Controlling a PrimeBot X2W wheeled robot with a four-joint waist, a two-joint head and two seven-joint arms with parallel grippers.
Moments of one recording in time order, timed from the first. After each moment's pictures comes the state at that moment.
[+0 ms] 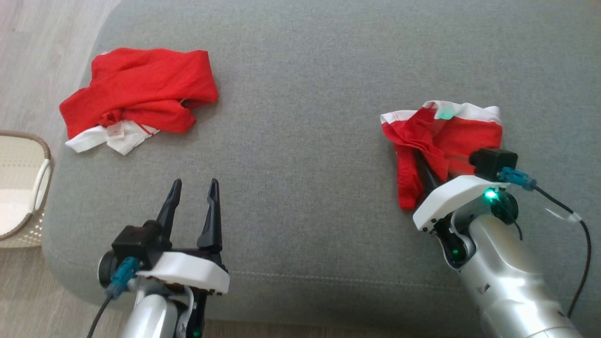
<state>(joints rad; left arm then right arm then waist) -0.07 0.05 -0.25 0.16 -0.25 0.03 -0.25 -0.56 -0.06 0.24 0.90 0.54 0.13 -0.25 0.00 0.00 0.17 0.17</state>
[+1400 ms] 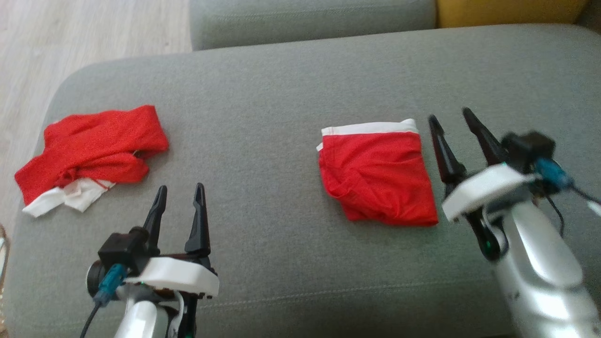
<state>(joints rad) -0.04 0.05 -0.21 0.15 -0.26 0.04 -0.25 -0.50 -0.15 0.19 0.60 0.34 0.13 -0.25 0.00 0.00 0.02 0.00</state>
